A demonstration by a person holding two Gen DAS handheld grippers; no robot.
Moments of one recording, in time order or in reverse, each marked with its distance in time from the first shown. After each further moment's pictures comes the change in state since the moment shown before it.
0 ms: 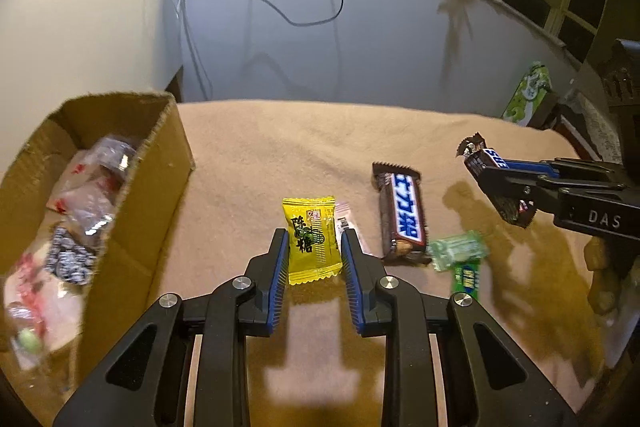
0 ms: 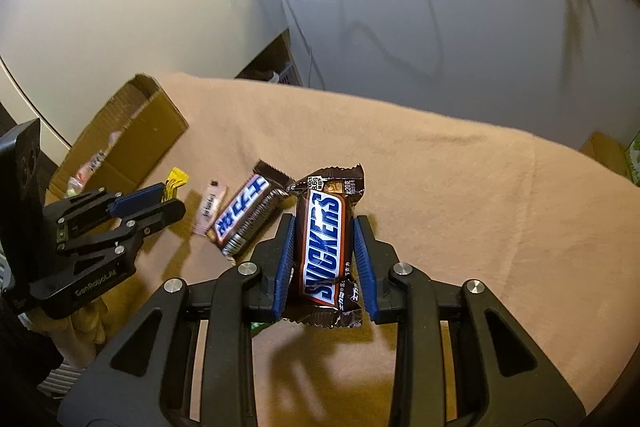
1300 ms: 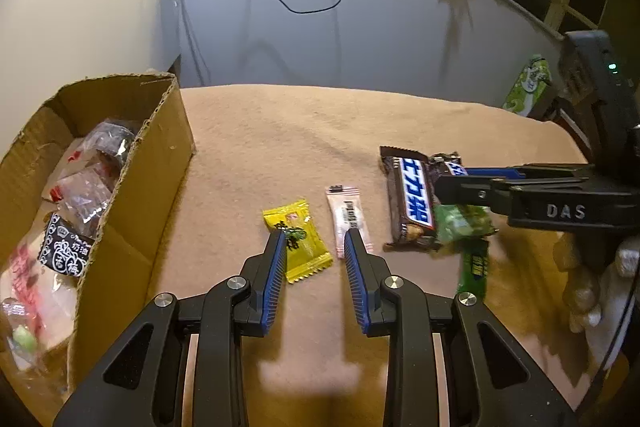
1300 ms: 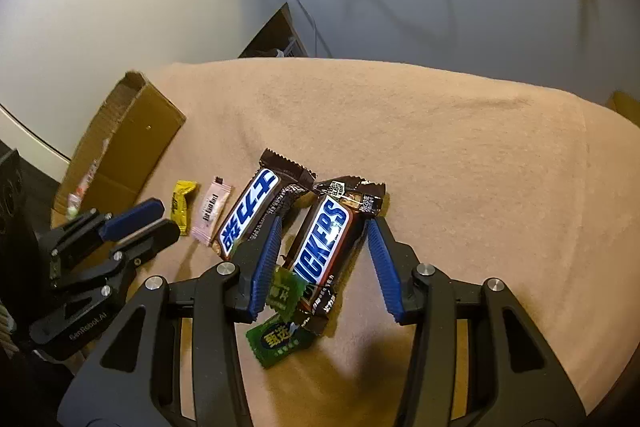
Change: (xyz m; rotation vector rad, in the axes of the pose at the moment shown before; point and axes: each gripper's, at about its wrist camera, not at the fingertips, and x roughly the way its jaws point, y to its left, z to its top) left arm 0.015 0.005 -0.007 -0.001 0.049 -0.001; right arm 0.044 0.000 0.001 0.092 0.109 0.066
